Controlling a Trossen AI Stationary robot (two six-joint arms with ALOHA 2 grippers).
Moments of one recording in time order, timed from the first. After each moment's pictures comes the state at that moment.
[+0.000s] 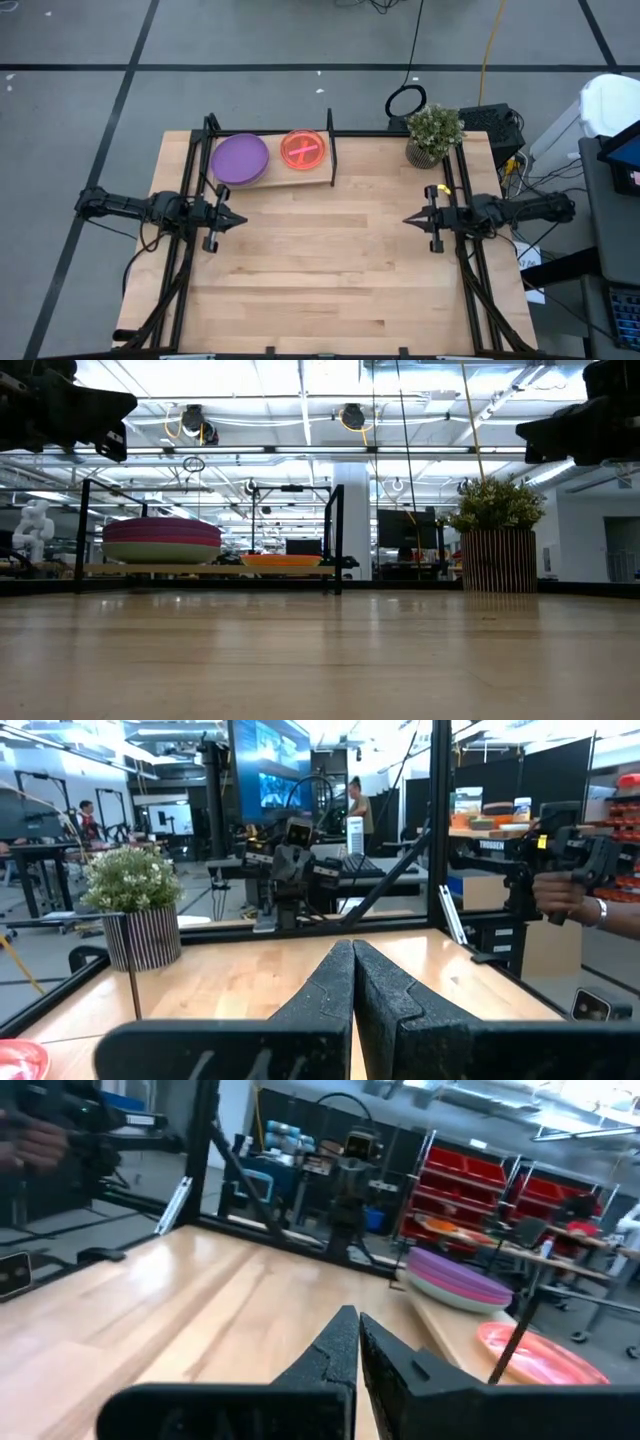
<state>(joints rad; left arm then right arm) -0.17 0.08 0.01 0.22 -0.02 0.05 0.17 0.00 0.01 0.03 0.09 -0.25</state>
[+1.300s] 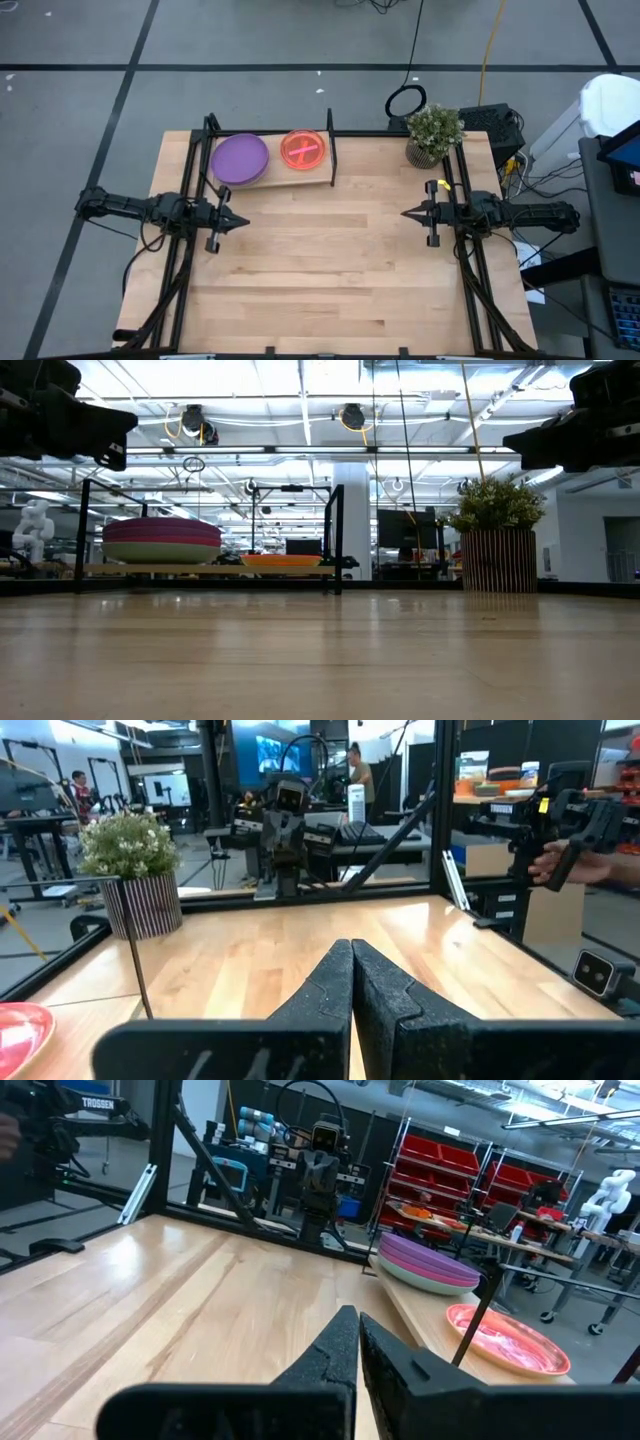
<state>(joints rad) -0.17 0.08 0.01 0.13 -0.03 0.06 0.03 0.00 0.01 0.01 0.02 -0.25</state>
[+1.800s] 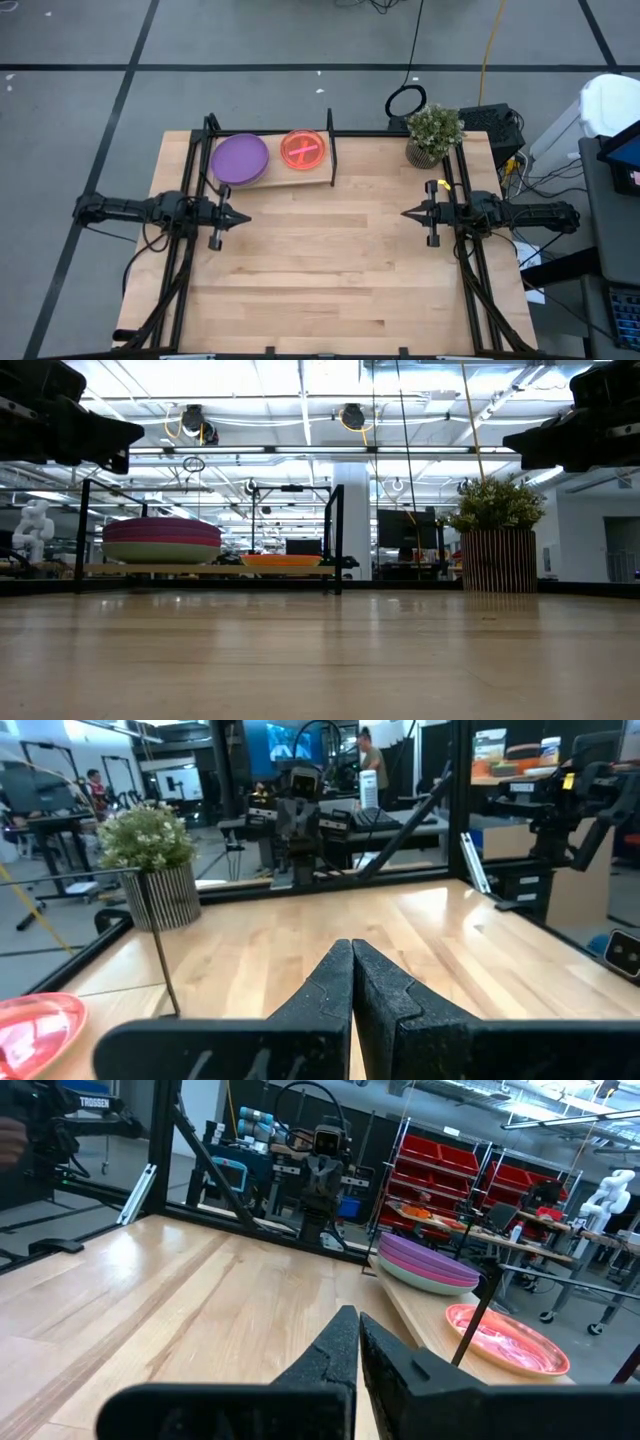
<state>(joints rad) -0.09 0.08 0.01 0.10 0.02 0.10 0.03 0.00 0.01 0.01 0.02 -0.25</state>
